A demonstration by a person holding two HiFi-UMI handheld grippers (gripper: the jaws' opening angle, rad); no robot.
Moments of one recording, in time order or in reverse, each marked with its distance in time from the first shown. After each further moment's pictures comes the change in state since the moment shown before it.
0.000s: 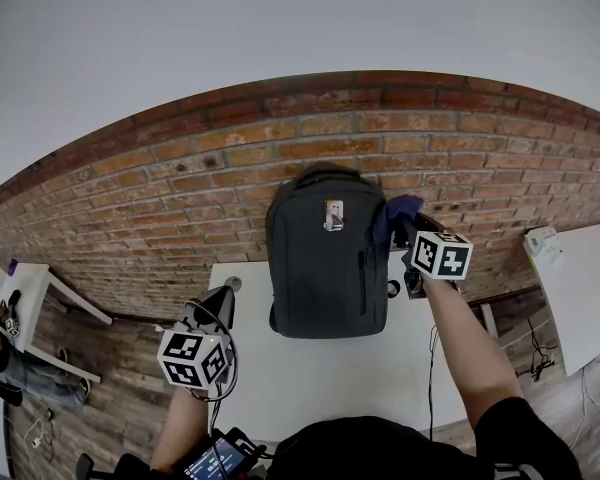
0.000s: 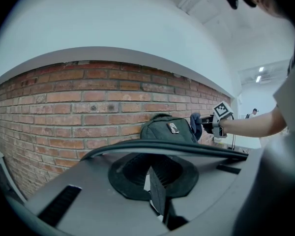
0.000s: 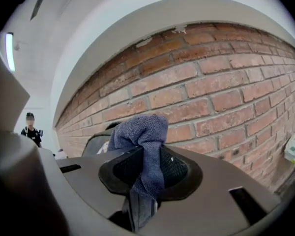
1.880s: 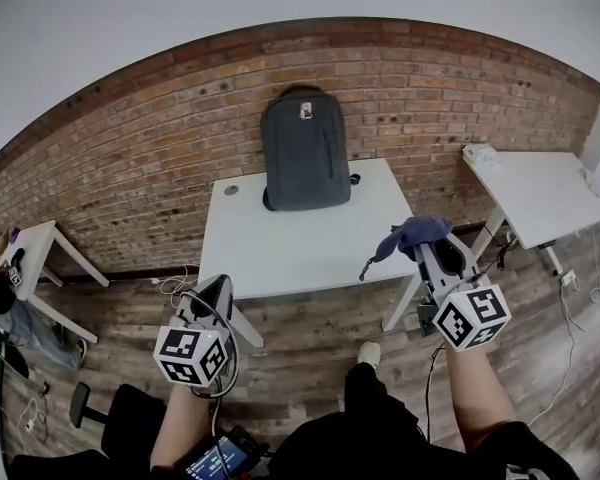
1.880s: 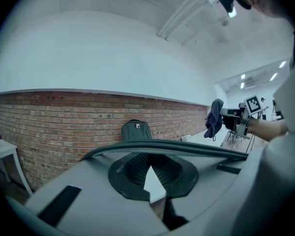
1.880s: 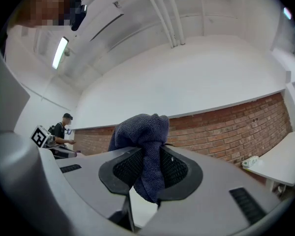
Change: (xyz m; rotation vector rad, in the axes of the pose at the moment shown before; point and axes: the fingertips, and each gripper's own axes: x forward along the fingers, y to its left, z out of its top) left arm -0.376 -0.162 -0.081 0.017 -0.109 -0.098; right arm -0.554 0.215 -0.063 -0.194 -0.353 0.048
